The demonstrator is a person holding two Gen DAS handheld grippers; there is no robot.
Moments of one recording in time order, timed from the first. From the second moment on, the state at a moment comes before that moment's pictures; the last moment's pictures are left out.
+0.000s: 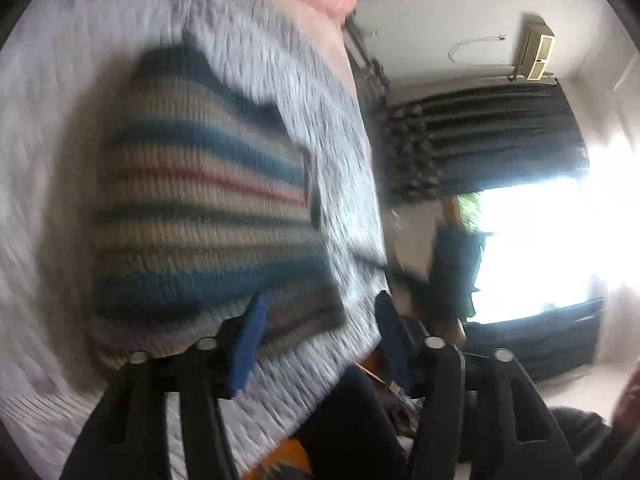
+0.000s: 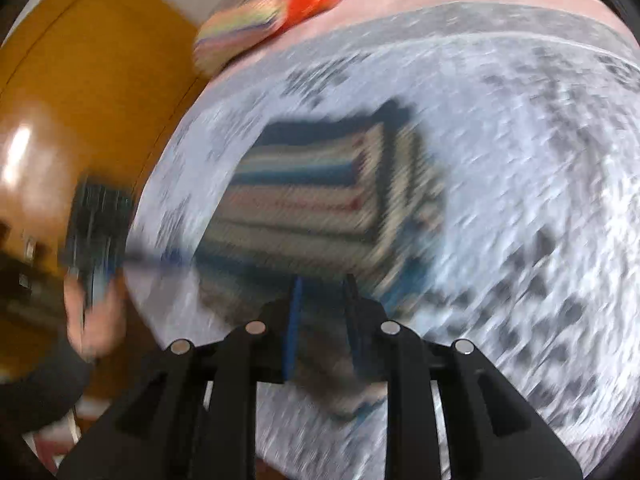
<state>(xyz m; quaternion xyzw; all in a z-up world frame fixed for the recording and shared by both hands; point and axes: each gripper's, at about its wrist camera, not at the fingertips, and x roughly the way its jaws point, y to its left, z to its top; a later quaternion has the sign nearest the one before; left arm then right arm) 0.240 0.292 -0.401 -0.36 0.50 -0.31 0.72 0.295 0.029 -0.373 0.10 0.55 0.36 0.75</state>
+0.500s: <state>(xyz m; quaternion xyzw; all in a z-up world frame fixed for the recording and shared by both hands) 0.239 0.318 -0.399 -0.33 0.50 -0.26 0.76 0.302 0.028 -0.374 0.07 0.53 0.32 0.78</state>
